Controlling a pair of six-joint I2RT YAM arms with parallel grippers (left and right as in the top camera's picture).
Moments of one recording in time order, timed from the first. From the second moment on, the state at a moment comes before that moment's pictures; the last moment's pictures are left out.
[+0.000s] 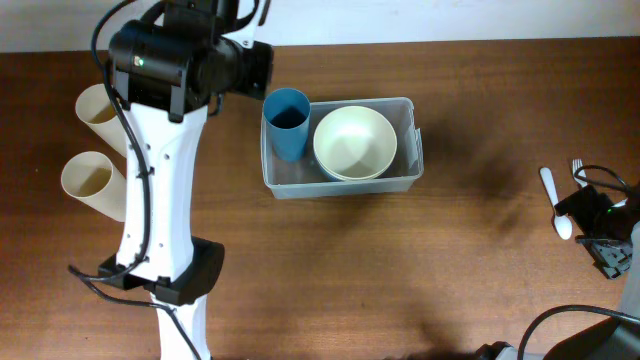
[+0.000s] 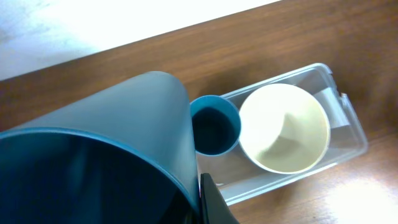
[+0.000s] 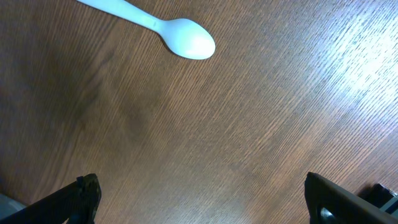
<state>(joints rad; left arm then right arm) -0.34 2.14 2.94 -1.69 -0.03 -0.02 -0.69 1.47 1.19 -1.09 -0.05 0.39</state>
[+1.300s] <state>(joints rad) -0.42 2.11 2.78 -1.69 0.01 -0.02 -0.69 1.47 1.19 -1.09 -0.05 0.39</state>
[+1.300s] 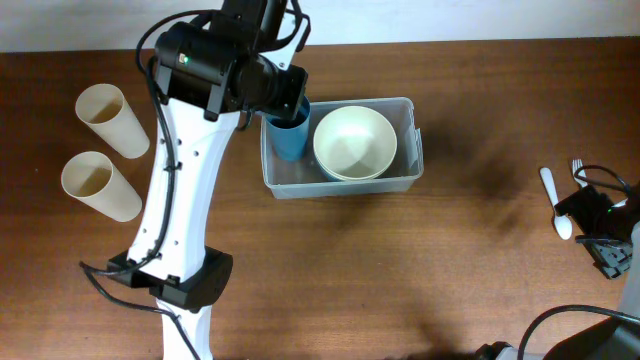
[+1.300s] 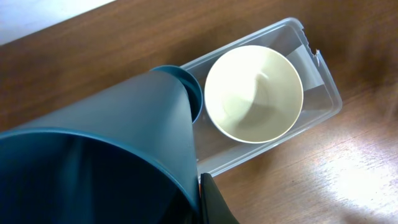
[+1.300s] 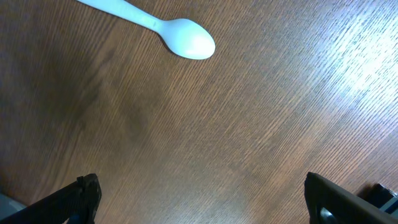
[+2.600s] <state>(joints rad) -0.42 2.19 2.77 -1.67 0.01 -0.02 -0.69 1.47 1.19 -1.09 -0.05 0.39</state>
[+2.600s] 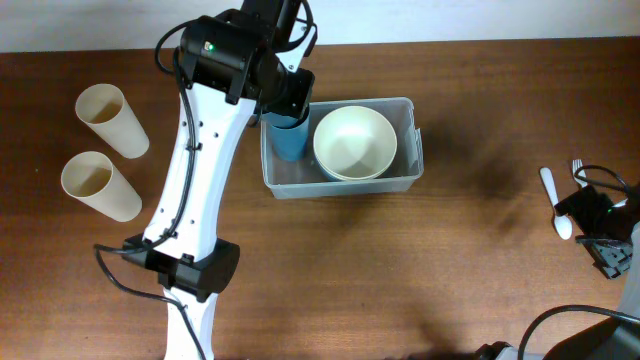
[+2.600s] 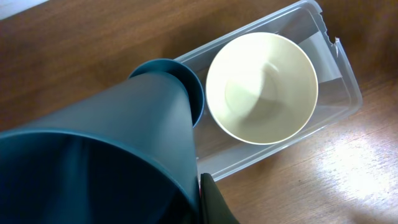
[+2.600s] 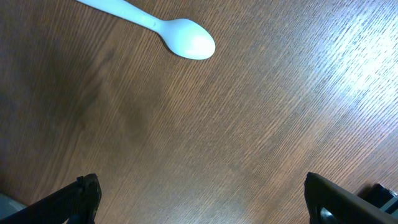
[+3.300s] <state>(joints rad) -0.42 2.19 2.77 -1.64 -0.01 -0.03 -0.69 1.47 1.19 -1.09 -0.05 0.39</state>
